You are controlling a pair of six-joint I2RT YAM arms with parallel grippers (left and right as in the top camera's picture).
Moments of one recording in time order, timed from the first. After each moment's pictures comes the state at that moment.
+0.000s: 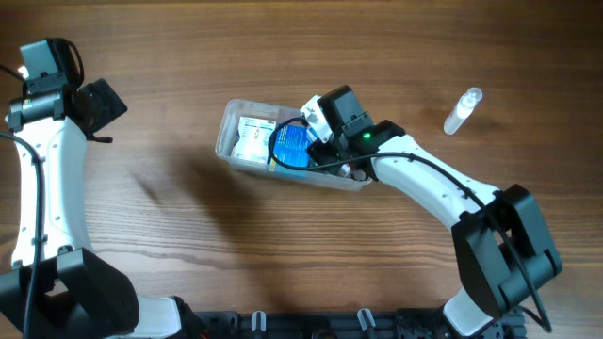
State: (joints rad) left arm 0.30 1.62 1.41 -0.87 -0.26 -0.34; right arm 0.56 1.80 1.15 -0.42 0.02 -0.23
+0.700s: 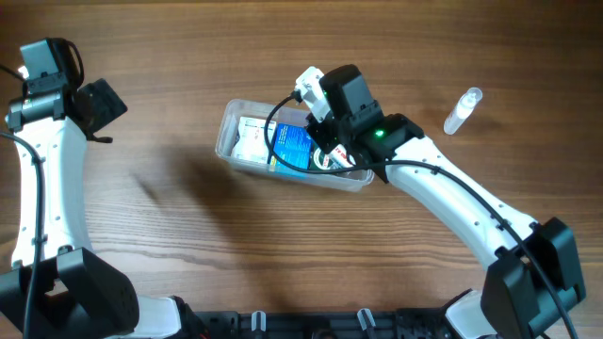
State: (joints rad) left arm 0.30 1.62 1.41 -0.87 -0.26 -0.34; right arm 0.59 1.66 1.25 -0.43 0.02 -0.24
